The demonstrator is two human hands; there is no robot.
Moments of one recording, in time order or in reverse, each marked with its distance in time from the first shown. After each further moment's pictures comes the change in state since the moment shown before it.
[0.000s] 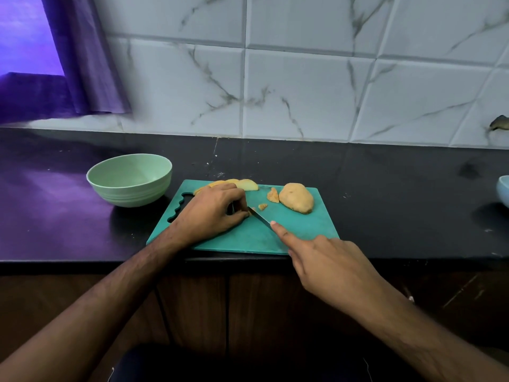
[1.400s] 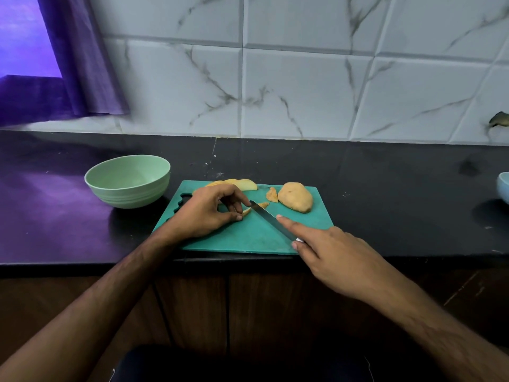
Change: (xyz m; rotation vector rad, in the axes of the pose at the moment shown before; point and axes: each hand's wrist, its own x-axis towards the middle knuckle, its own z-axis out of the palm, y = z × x) left_hand -0.004 0.000 -0.007 -0.440 -0.040 -0.123; right_hand 0.006 0.020 -0.003 0.255 -0.073 -0.001
